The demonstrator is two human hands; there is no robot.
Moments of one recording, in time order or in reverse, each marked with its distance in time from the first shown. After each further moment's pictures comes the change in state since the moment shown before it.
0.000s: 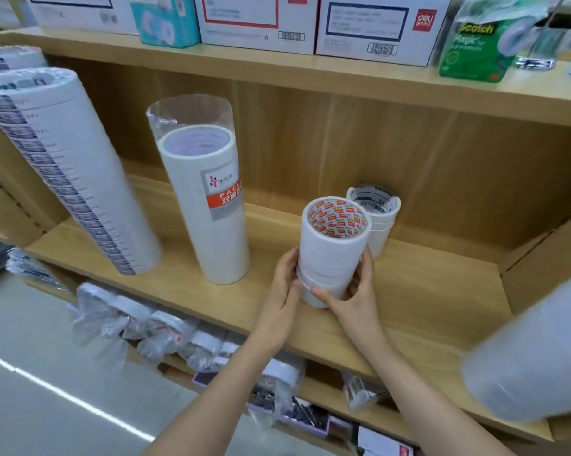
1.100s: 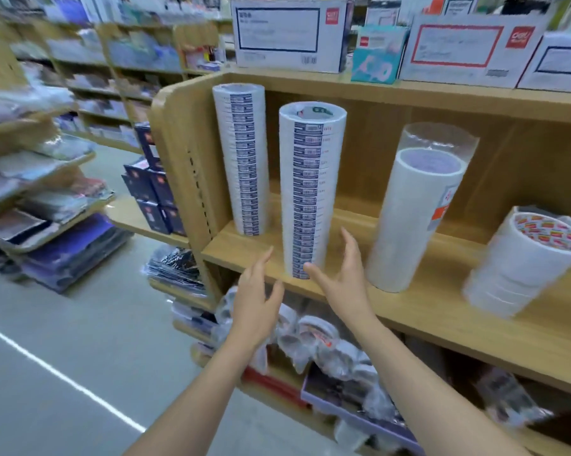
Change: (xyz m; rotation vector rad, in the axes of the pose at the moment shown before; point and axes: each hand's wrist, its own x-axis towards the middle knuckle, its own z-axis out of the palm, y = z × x) left_hand -0.069 0.005 -0.334 0.484 0.227 -0.054; right_hand -0.027 -0.088 0.316 -0.278 -0.079 -0.032
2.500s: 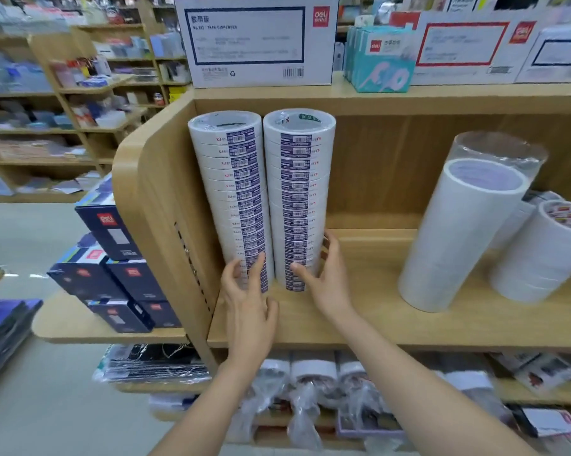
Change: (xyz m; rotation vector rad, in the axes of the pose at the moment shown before) left_hand 0.152 -0.083 -0.038 0.213 -0.005 0.297; right_hand 0.114 -0.001 0.118 -0.028 0.334 0.117
